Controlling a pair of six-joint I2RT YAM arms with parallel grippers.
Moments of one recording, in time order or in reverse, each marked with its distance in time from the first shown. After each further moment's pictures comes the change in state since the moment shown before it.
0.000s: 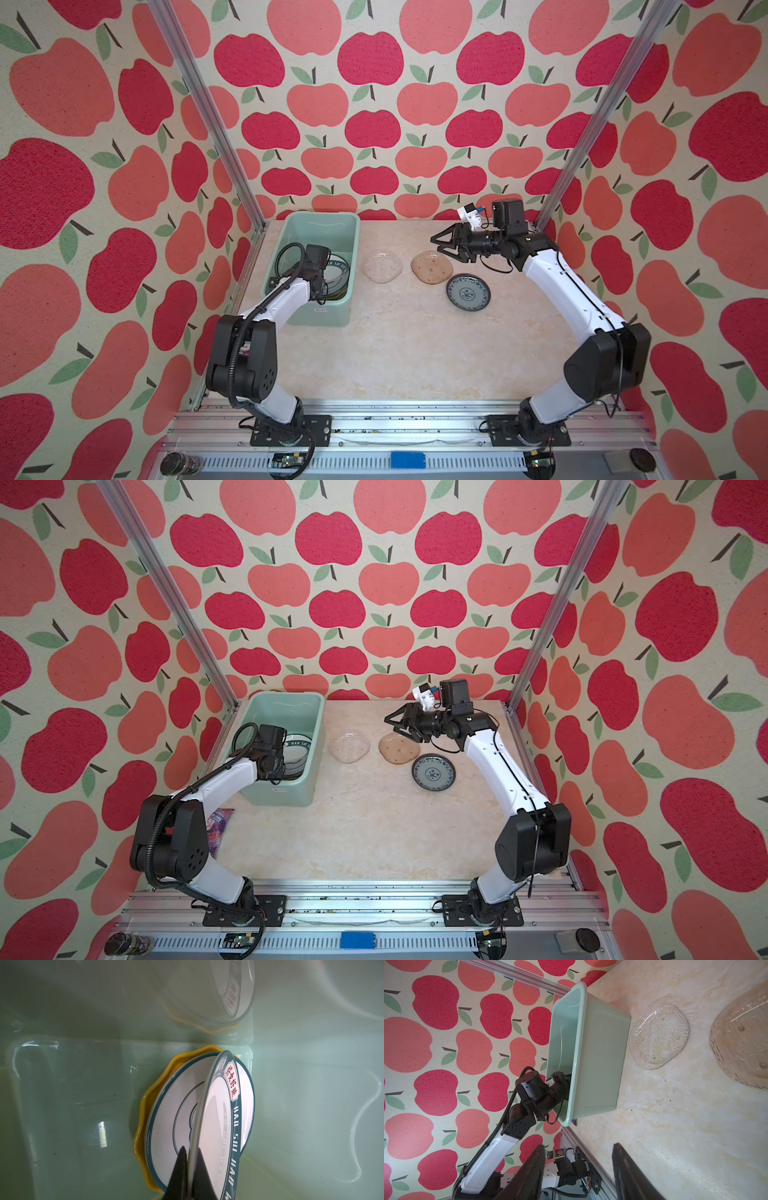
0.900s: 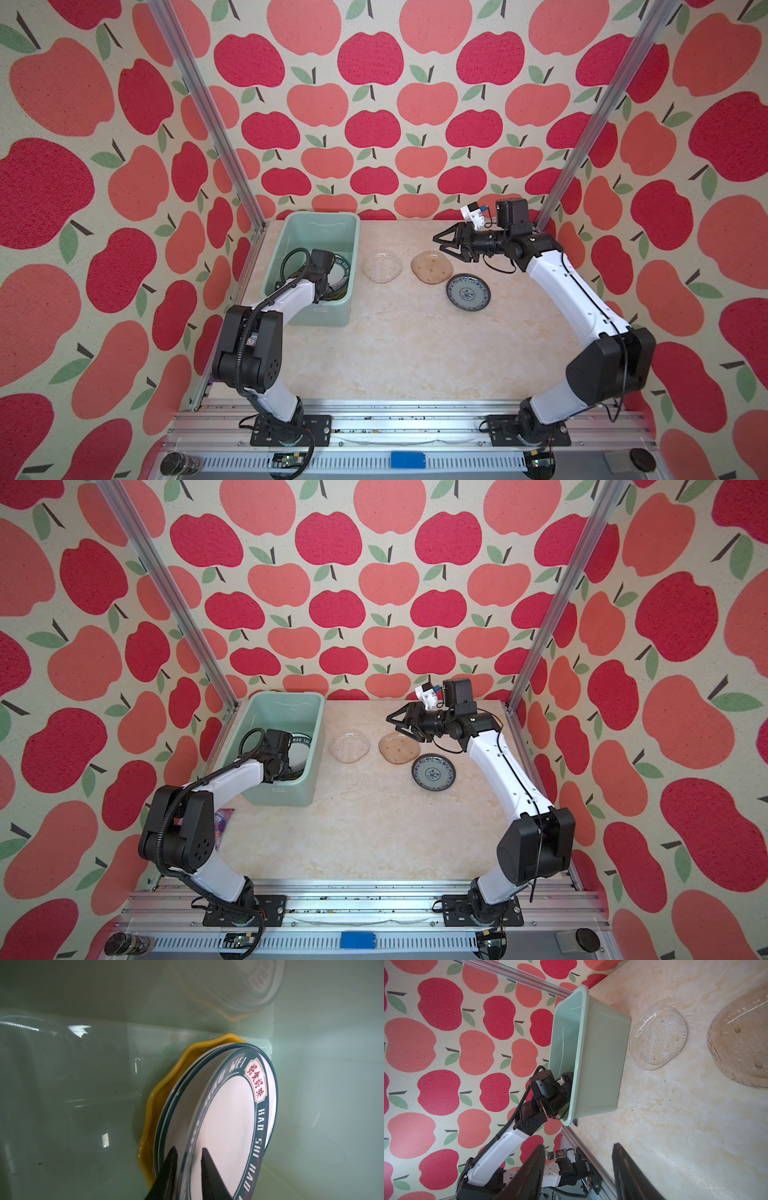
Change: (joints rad) left arm -0.017 0.066 -0.035 0.071 0.012 -0.036; right arm -0.008 -0.023 0.000 -0.011 0.000 0.000
